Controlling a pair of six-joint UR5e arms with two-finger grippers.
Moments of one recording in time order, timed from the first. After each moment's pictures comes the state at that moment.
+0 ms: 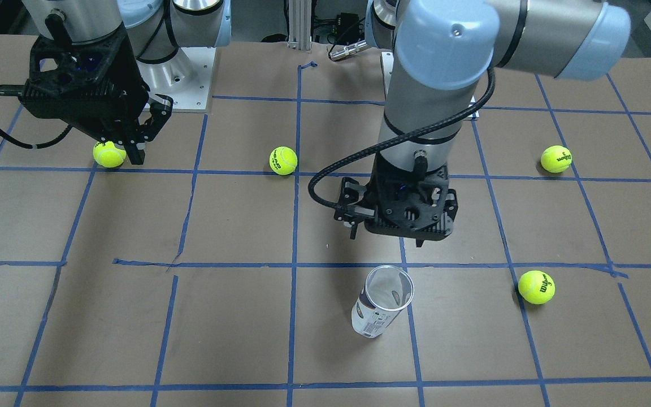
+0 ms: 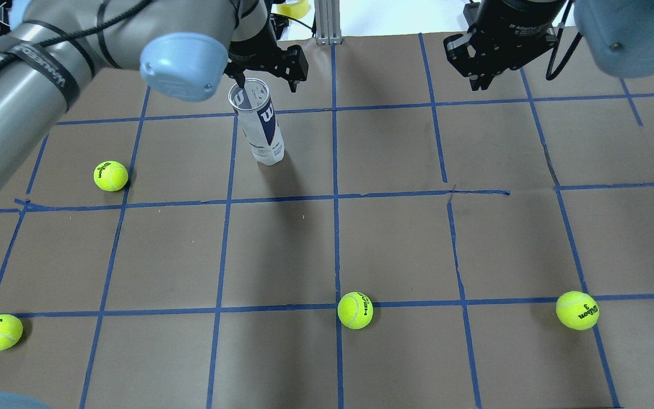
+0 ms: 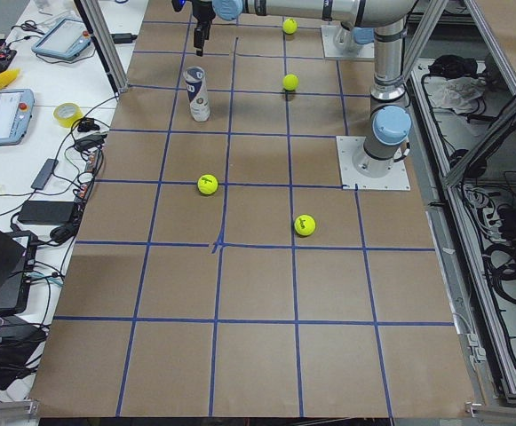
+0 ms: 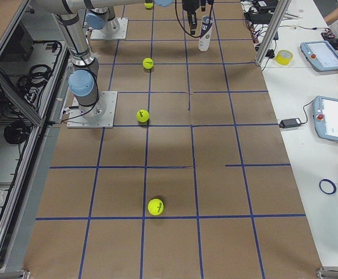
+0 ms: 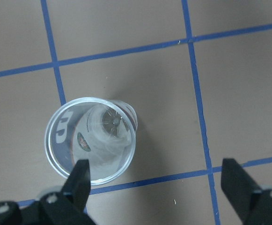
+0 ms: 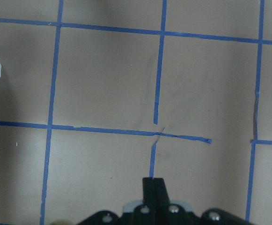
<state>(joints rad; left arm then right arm) -1.74 -1.88 -1.29 -1.43 1.61 -0.05 1.64 -1.53 1.46 -1.66 -1.60 -0.02</state>
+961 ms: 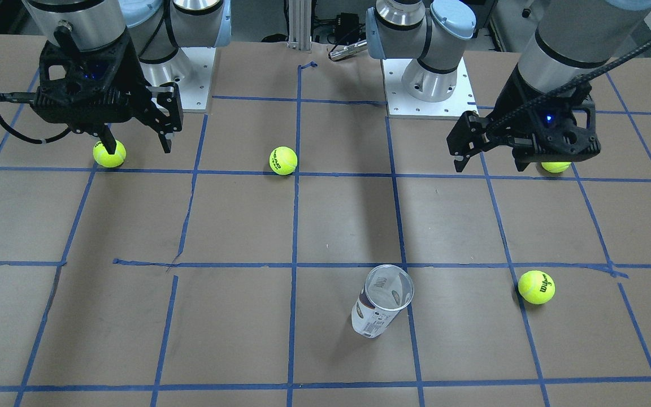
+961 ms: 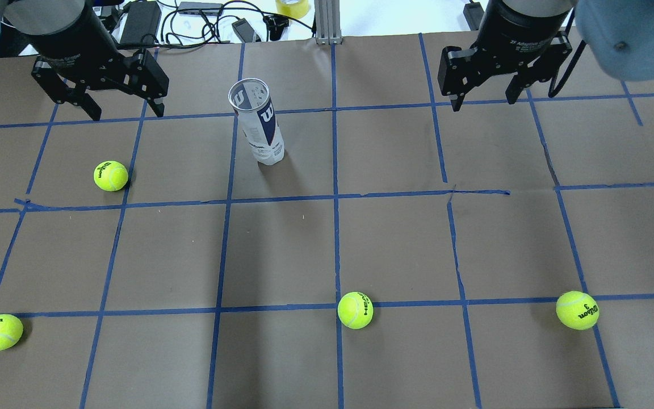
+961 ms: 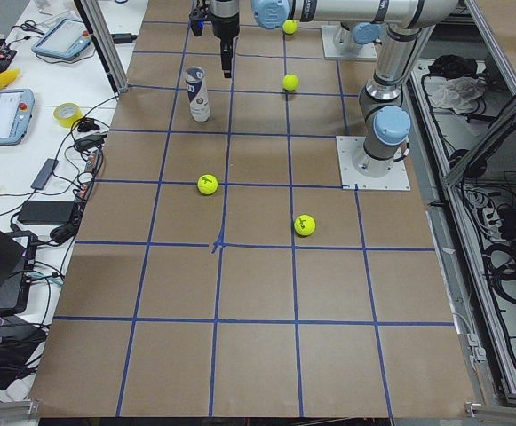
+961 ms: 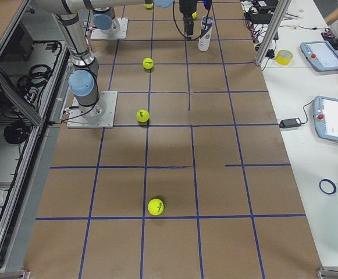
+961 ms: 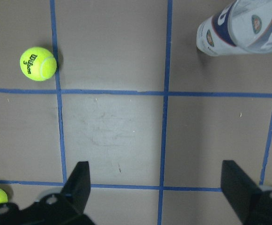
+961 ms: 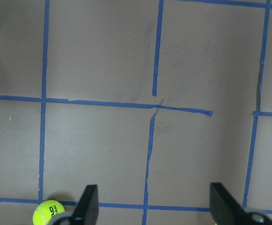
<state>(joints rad) -1.50 -1.63 -1.48 -1.60 1.58 0.04 1.64 -1.53 1.47 -1.56 -1.60 -0.01</state>
